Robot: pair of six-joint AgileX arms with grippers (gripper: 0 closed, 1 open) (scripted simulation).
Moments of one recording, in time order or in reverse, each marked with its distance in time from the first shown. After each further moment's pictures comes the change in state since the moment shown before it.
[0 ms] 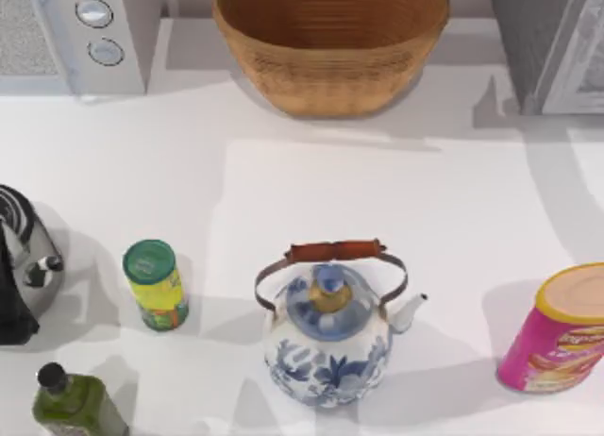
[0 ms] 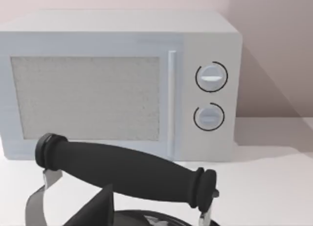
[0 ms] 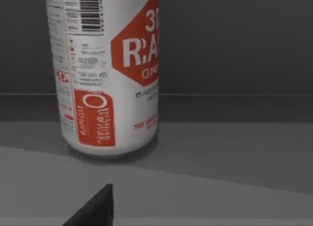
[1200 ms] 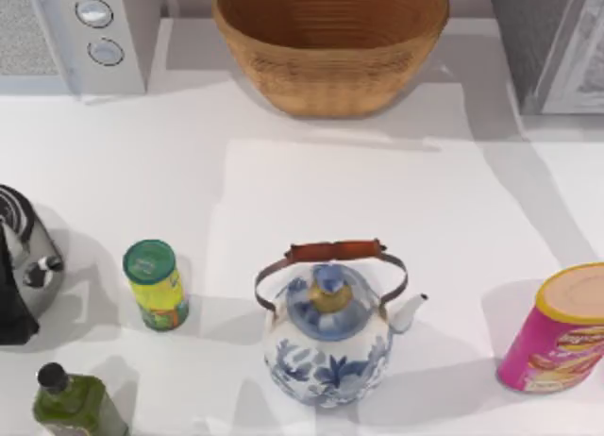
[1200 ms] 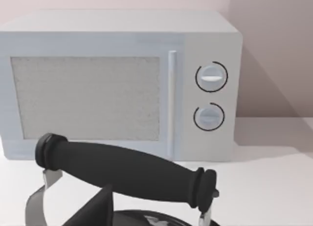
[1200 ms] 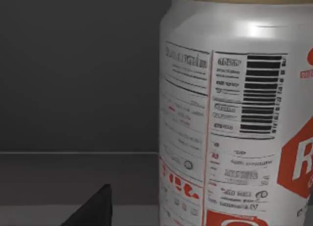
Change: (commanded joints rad) left arm 0.000 0.000 0.000 0.000 0.000 0.000; right arm 0.162 0.334 0.321 0.022 0.178 0.000
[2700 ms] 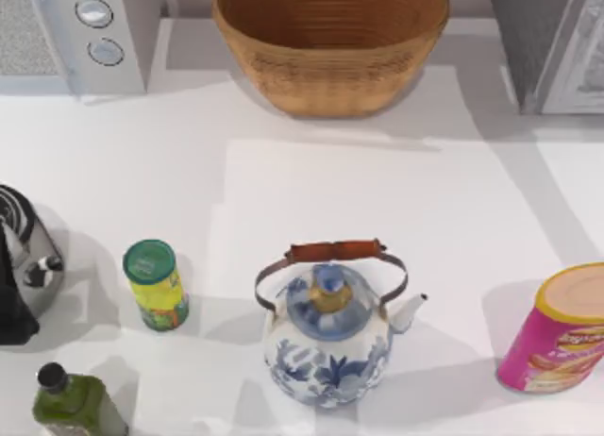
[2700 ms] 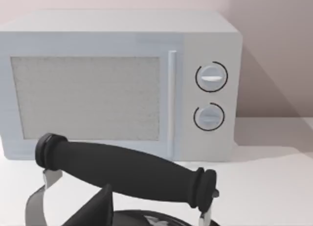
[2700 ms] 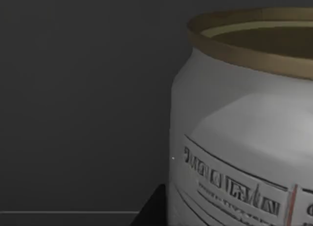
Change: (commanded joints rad) left arm 0.000 0.000 0.000 0.000 0.000 0.000; right arm -0.060 0.229 0.251 -0.021 -0.057 0.000
